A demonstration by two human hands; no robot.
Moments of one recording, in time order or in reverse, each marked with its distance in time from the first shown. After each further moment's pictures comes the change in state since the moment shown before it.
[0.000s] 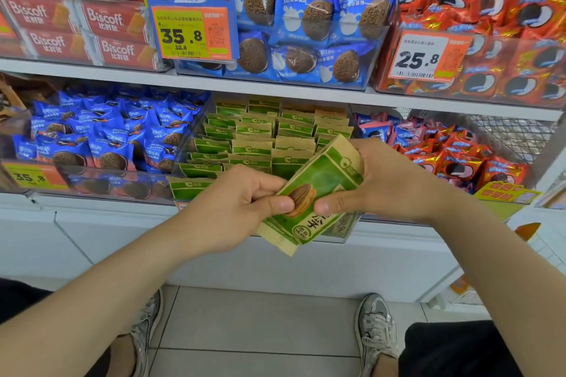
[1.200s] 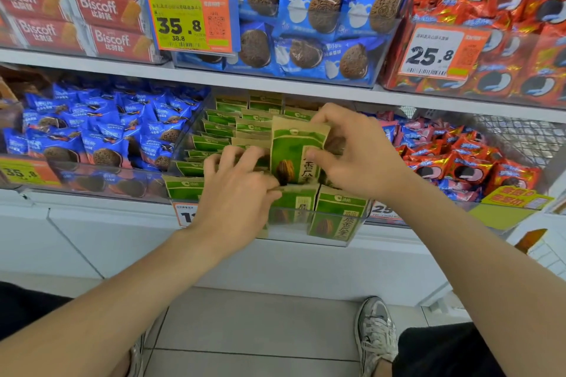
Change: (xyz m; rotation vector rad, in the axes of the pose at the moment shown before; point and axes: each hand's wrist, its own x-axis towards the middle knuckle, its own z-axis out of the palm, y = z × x) left_hand 0.029 -0.036 0.015 0.971 0.456 0.056; right_hand 0.063 0.029 0.004 -0.490 0.380 -0.218
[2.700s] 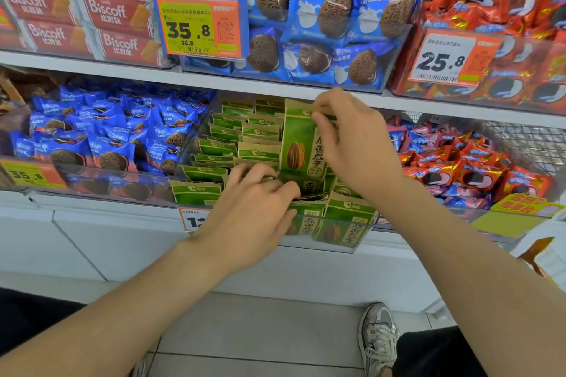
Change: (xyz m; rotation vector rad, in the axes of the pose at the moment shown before) left_hand -0.009 -0.001 0.004 -0.021 0.005 0.287; right_hand 0.022 -0.001 0.018 -0.237 0.343 -0.168
